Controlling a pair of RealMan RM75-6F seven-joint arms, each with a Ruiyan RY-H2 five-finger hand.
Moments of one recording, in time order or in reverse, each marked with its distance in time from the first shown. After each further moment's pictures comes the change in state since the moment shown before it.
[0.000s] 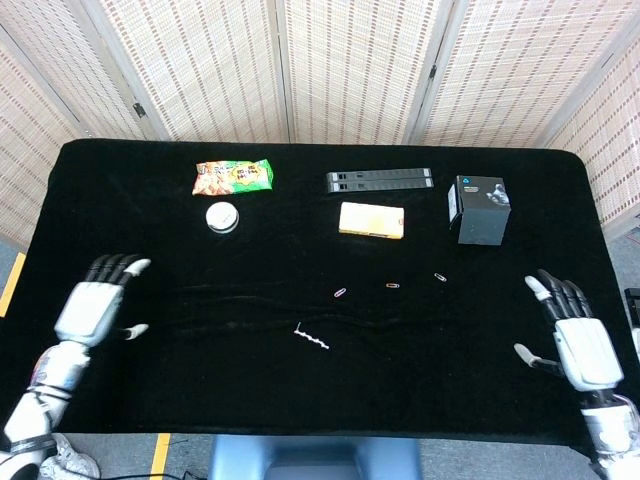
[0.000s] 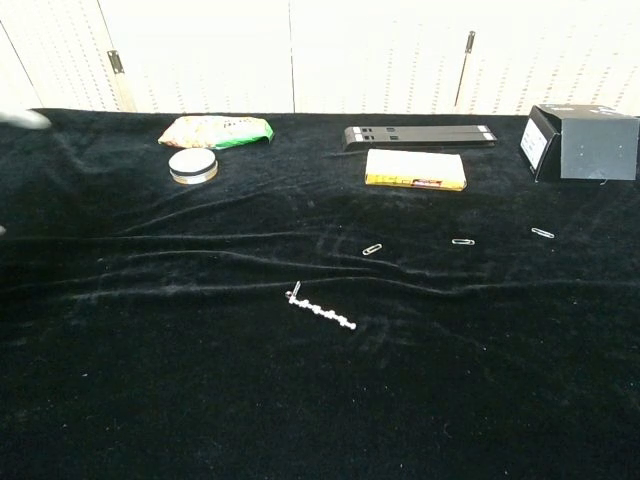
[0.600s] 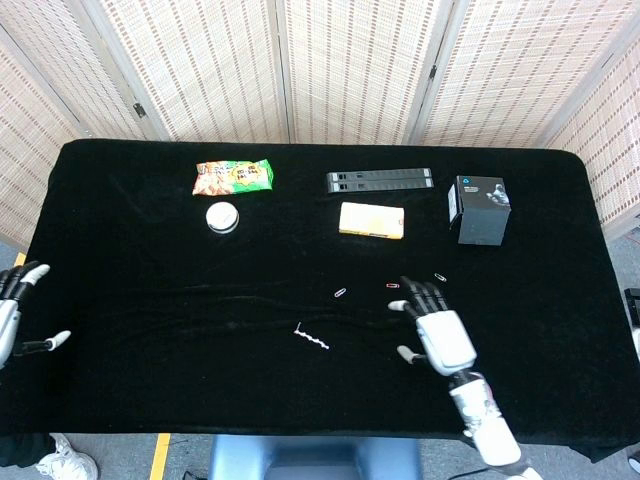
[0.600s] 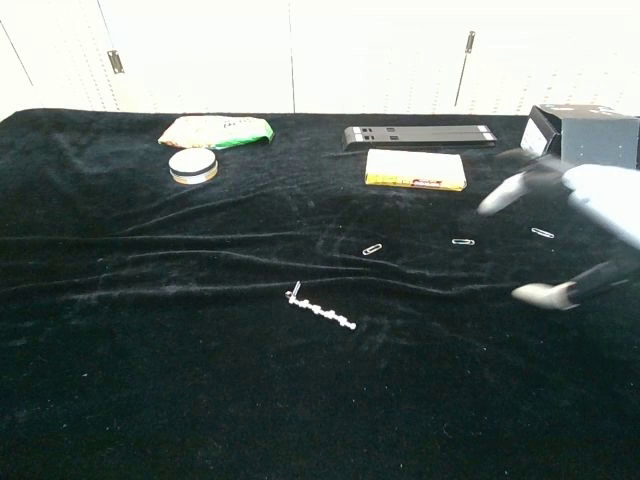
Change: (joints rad) left arm 0.187 0.056 -0.014 0.184 0.026 0.135 -0.377; right arm 0.204 -0.428 0.033 -0.027 0.094 -0.225 -0.387
